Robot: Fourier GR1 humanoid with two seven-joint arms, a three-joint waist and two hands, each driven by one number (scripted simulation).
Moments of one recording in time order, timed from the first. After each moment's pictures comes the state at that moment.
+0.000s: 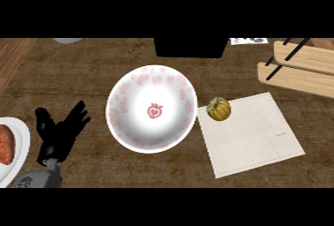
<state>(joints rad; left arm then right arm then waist) -0.08 0.24 0.01 -1.33 0.20 0.02 0.27 -1.30 -0.92 -0.53 -0.28 0.48 0.08 -0.04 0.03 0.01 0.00</state>
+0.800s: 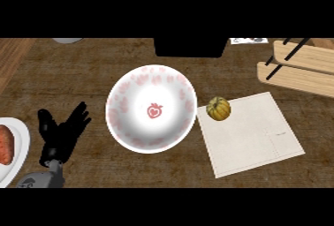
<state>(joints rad) -0.07 0.22 0.01 -1.35 0.18 0.03 0.27 -1.27 -1.12 -0.71 -0.25 0.34 -0.10 0.05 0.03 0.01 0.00</state>
